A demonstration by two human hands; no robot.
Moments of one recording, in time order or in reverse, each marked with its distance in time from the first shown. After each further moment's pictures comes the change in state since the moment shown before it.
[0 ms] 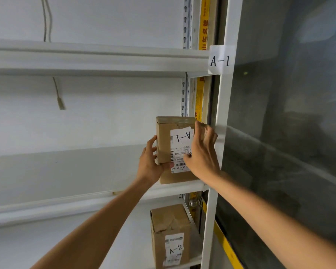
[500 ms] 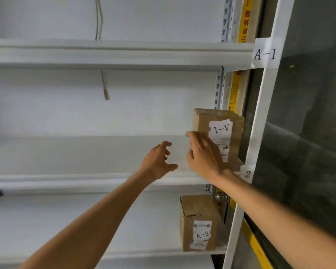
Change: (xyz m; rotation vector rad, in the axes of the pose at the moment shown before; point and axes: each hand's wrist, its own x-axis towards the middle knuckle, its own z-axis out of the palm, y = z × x) left_hand -0.043 0.008 -0.086 0.595 -0.094 -0.073; right_hand -0.029 -0.075 0.023 0.138 -0.078 -0.298
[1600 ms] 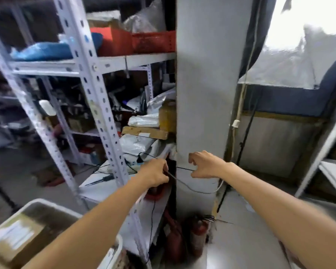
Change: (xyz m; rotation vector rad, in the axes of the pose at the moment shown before) left_hand -0.797 -0.055 -0.264 0.405 0.651 -1.711; right_hand -0.316 -0.732 -0.011 0.657 -0.908 -1.727
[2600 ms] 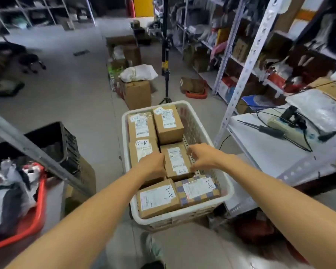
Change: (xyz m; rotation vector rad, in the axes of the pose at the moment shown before) left_hand -0.287 -0.322 0.101 -0.228 0.016 -1.001; right_hand 0.116 -0.393 0.236 0.001 -0.597 -0.825
